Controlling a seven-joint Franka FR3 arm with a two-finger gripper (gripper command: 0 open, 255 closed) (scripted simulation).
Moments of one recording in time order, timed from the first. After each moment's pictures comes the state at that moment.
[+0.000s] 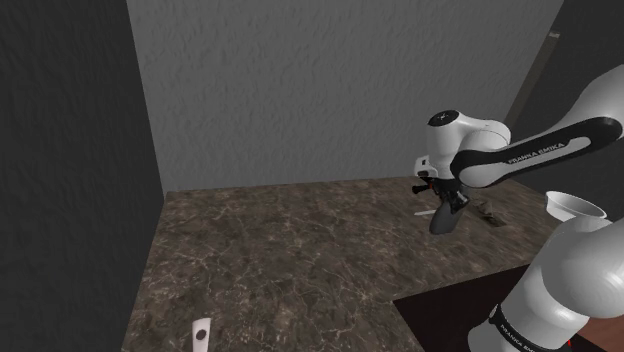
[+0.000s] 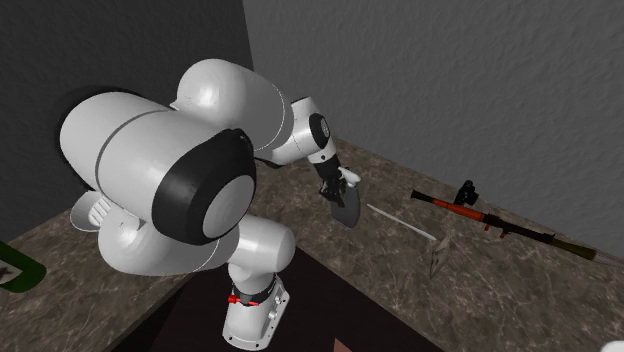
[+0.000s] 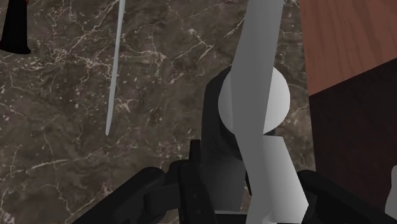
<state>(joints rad) -0.06 -0.52 -0.29 -2.80 -0.80 2.06 -0.98</state>
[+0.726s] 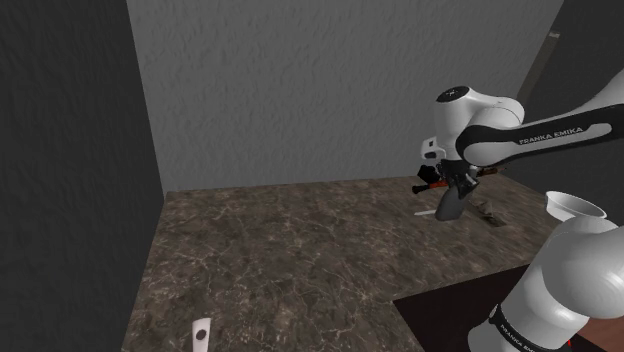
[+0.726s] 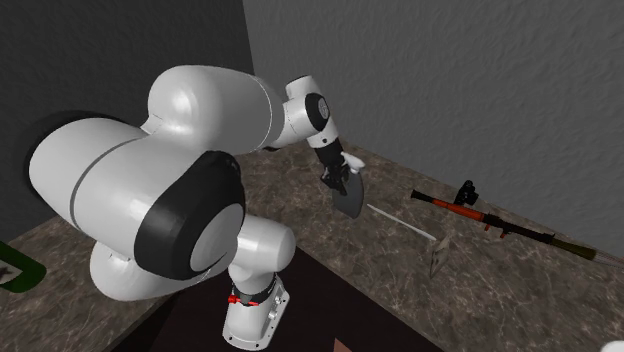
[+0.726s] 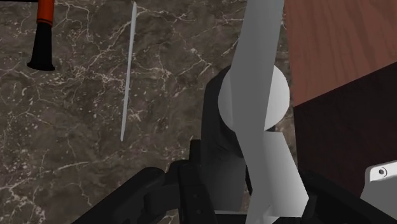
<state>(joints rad) -0.05 -0.63 -0.26 -2.73 -0.73 1.90 -1.07</state>
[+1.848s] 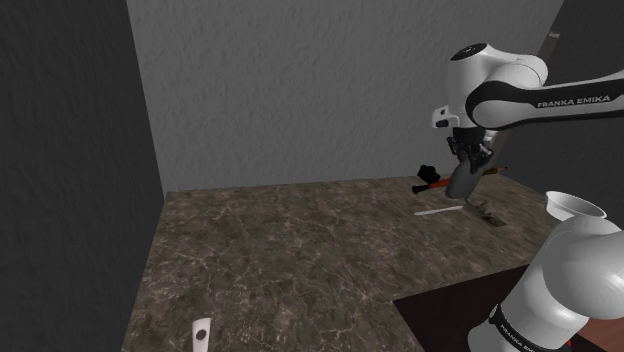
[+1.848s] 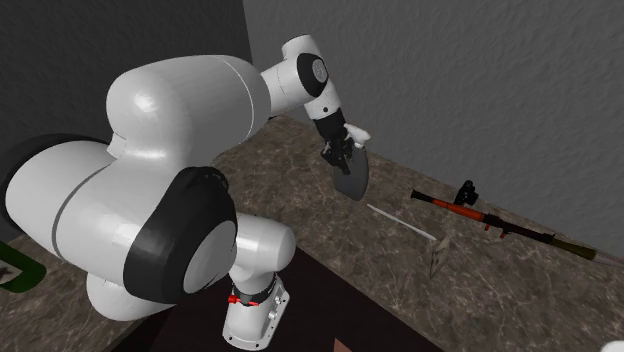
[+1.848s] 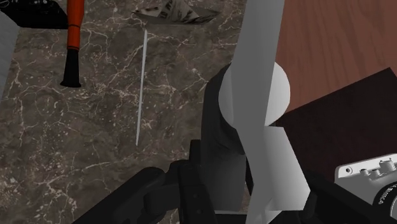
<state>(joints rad) -0.04 -0.71 -0.21 -2.56 -0.66 1.68 -1.19</state>
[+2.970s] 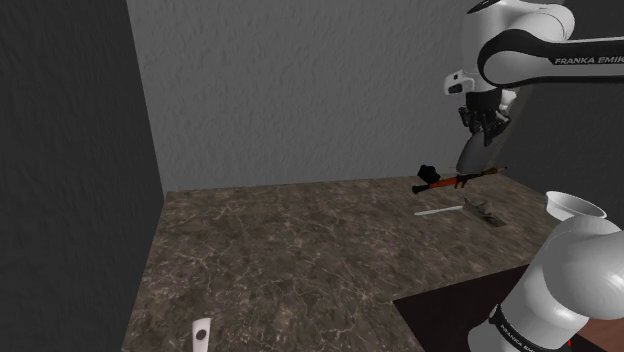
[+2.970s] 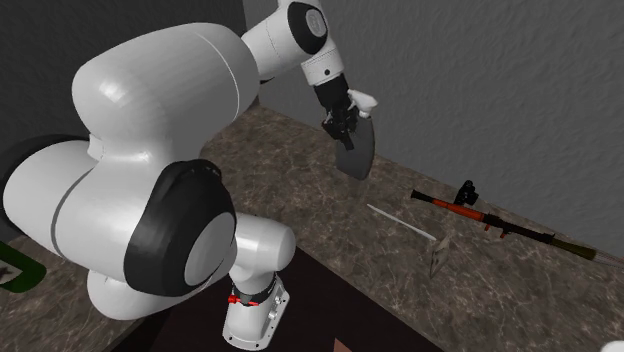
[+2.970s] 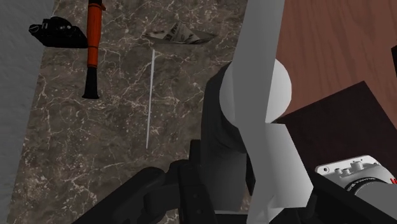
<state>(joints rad) -0.03 -0.70 -0.16 -2.35 -0.63 1.50 -1.29</state>
